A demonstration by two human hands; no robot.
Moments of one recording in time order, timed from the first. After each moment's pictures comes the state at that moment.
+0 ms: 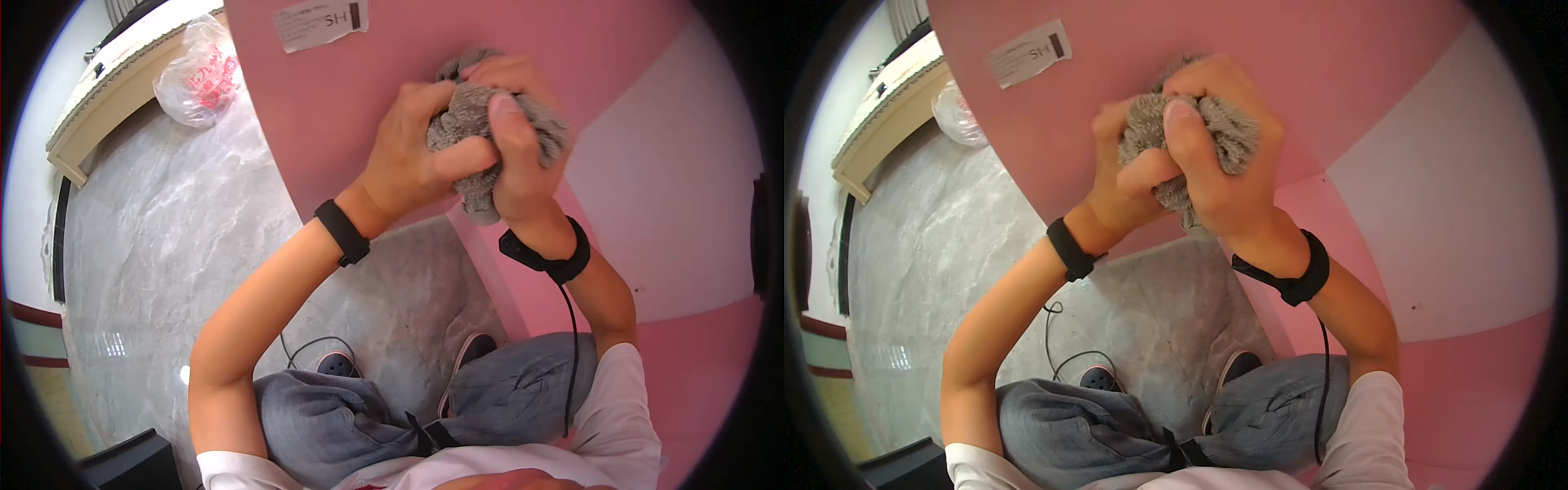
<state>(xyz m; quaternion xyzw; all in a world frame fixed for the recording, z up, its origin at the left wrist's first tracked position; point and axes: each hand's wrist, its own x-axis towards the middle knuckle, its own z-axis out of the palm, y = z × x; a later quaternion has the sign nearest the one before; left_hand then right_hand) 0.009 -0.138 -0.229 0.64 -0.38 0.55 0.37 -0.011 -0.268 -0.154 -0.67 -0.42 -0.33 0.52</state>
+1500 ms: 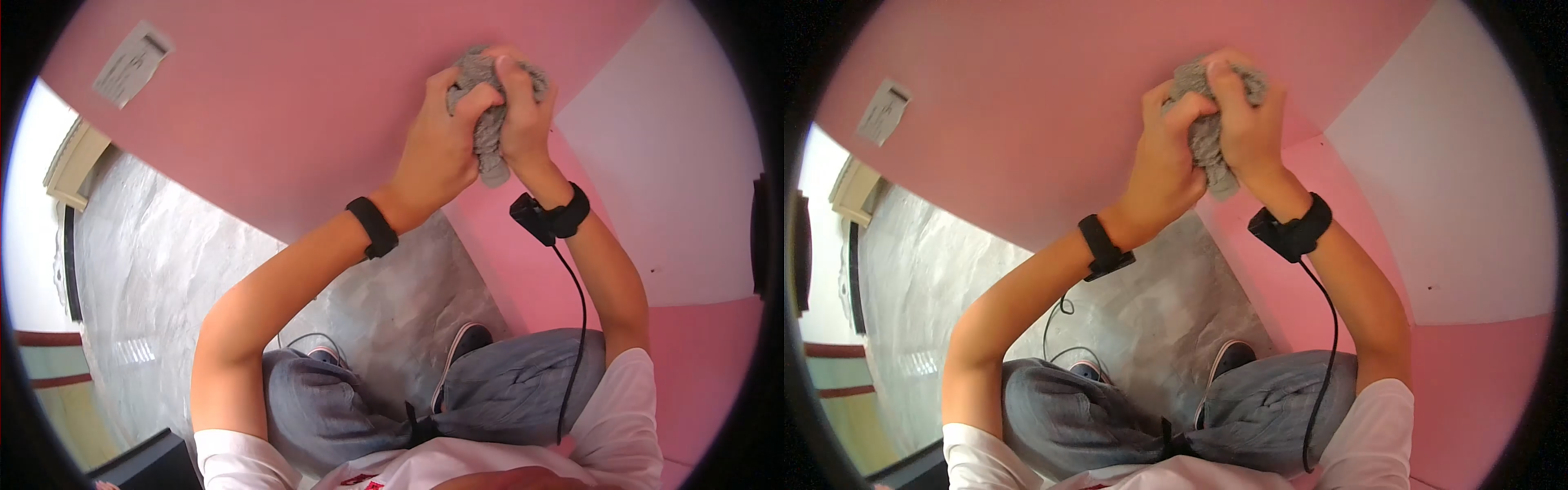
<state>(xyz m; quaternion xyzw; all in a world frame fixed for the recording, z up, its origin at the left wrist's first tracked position) 0.028 -0.240 -0.279 0.69 -0.35 0.40 0.50 0.040 -0.357 -0.221 -0.66 -0.25 -0.28 0.65</state>
